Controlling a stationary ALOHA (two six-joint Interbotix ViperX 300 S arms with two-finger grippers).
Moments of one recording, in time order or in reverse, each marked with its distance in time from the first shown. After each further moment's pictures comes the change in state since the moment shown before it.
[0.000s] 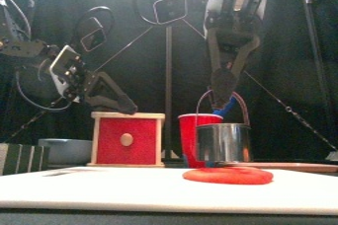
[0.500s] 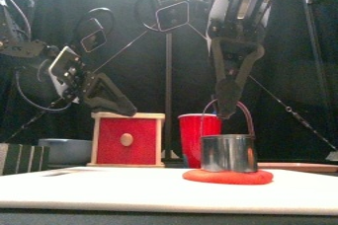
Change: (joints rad) left arm 0.000 0.000 0.000 -0.002 0.005 0.000; right arm -0.003 0.005 0.015 -0.028 -0.011 0.009
